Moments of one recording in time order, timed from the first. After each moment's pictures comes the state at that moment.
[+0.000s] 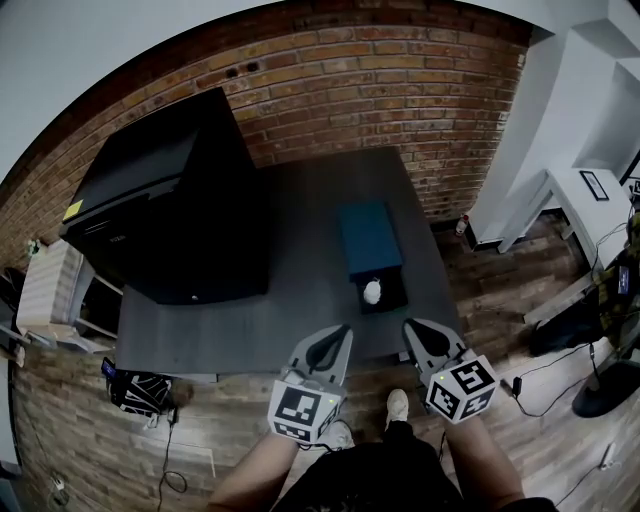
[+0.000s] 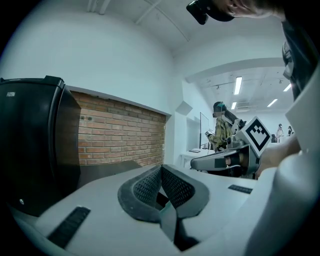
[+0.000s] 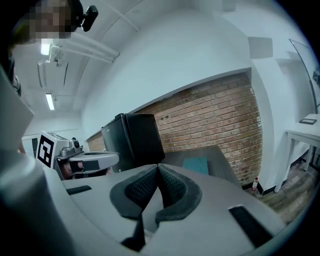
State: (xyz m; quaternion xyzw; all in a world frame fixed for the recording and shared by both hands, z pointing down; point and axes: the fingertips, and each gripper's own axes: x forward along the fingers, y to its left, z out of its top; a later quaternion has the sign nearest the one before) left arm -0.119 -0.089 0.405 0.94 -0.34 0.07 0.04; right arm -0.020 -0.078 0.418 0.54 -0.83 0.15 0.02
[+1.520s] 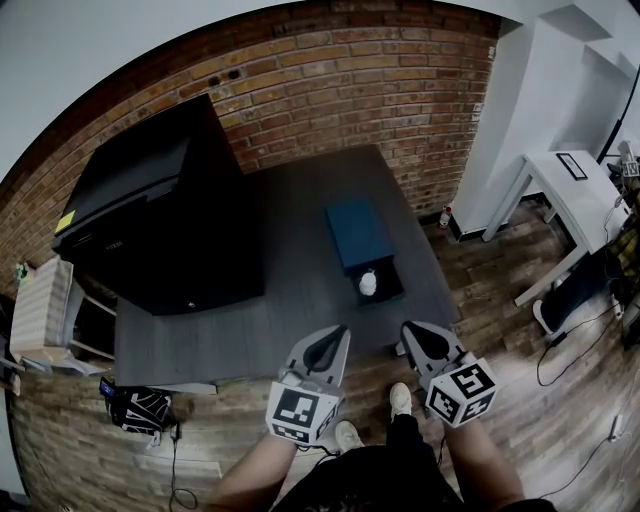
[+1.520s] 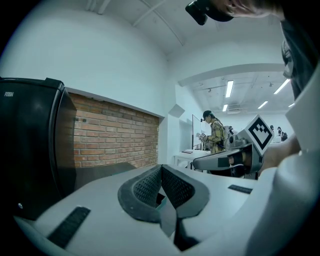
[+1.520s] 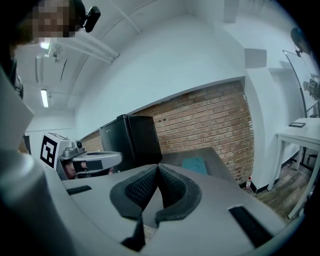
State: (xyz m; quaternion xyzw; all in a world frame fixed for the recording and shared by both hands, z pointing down) left arm -0.142 -0.065 0.401 0.95 -0.30 0.06 0.03; right arm -0.045 -0.039 0.411 0.58 -0.80 0.14 0.01
